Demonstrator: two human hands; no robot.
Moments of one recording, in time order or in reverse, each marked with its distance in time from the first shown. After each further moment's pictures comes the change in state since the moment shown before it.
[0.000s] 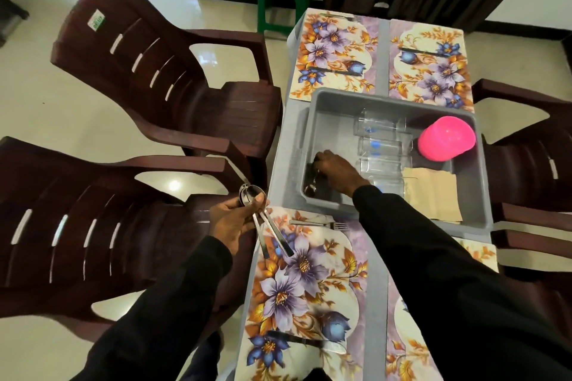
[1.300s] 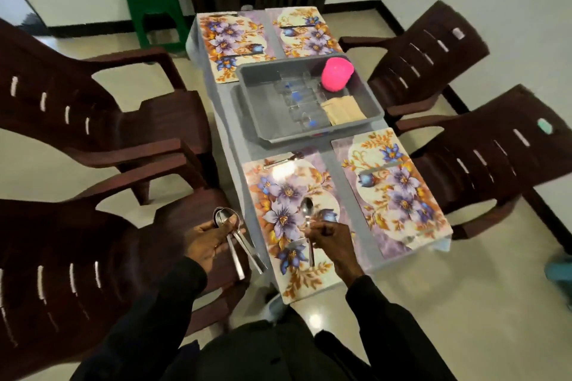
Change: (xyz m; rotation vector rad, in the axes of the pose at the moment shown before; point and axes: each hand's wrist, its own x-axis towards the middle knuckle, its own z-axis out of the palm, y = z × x) left_hand -0.091 -0.033 -0.178 0.297 -0.356 -0.102; right_hand -0.266 -0.356 0.079 1.326 0.776 1.089
